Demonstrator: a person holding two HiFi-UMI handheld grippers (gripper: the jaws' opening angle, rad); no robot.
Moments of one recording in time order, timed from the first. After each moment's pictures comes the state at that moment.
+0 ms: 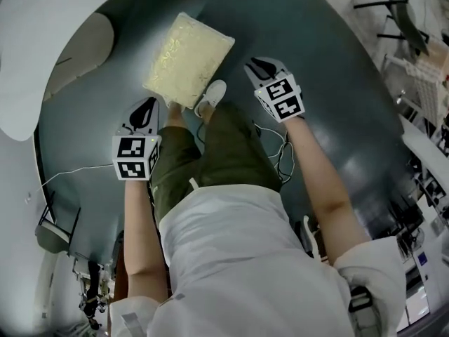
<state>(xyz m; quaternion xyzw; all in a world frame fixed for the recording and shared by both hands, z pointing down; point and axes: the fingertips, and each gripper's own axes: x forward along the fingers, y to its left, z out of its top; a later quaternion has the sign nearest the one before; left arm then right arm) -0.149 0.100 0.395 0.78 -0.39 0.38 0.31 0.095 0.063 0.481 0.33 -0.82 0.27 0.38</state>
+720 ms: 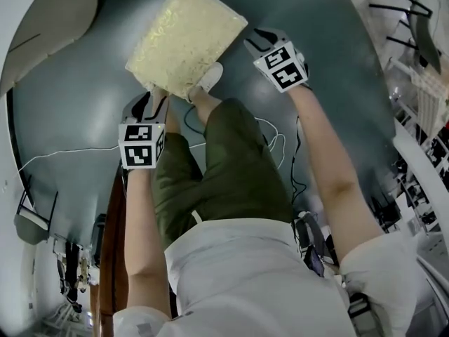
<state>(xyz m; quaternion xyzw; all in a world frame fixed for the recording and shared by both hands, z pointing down) -0.165 0.171 0.570 0.70 -0.39 0.43 0.42 0.072 0.043 0.646 0.23 -0.81 0.23 0.48</state>
